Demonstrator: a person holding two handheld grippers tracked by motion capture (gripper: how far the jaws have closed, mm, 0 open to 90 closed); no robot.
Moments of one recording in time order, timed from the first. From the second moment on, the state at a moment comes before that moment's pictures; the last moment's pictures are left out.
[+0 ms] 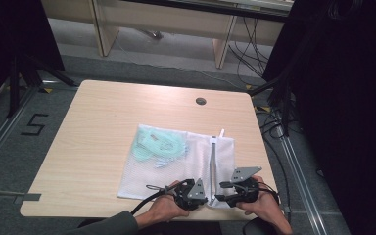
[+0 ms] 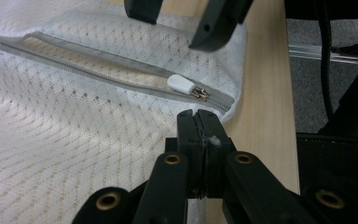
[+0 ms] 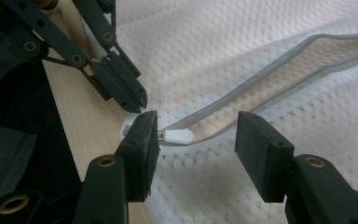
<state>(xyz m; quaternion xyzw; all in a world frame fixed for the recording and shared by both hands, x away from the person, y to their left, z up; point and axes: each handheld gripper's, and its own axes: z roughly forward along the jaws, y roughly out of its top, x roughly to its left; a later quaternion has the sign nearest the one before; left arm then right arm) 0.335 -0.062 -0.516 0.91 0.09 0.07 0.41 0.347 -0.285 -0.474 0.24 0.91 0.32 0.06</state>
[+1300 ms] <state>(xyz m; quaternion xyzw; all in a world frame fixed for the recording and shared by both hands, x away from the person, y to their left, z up) 0.334 -0.063 -0.518 0.89 0.11 0.06 0.43 0.353 -0.269 -0.491 0.16 0.94 0.29 0.01</state>
